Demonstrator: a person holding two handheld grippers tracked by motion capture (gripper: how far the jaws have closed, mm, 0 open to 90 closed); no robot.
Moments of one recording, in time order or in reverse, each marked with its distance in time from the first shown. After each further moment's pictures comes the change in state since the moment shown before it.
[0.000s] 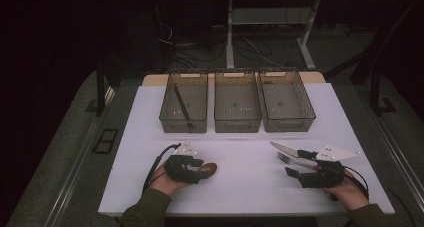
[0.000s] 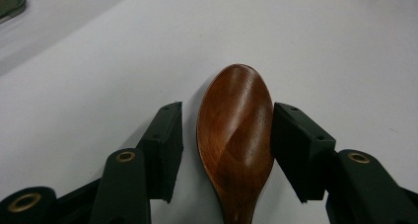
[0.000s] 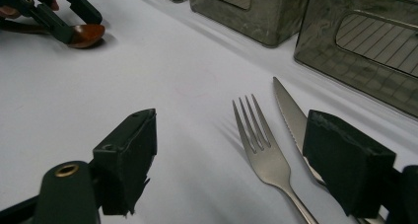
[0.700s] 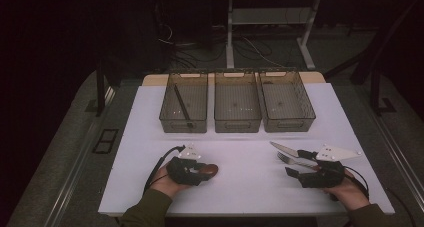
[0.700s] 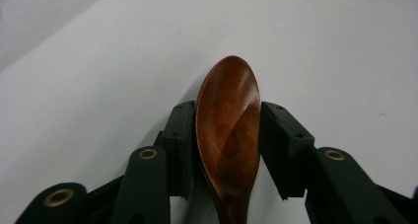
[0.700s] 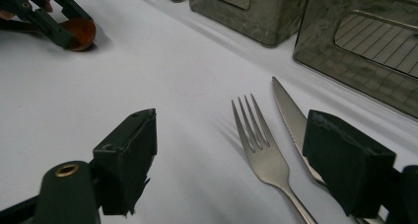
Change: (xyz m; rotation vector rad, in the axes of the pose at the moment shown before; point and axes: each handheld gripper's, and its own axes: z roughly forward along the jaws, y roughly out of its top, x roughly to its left) left arm -0.009 0.003 0.002 0.037 -0.013 0.074; right arm 0.000 0.000 0.000 0.002 -0.004 -0.001
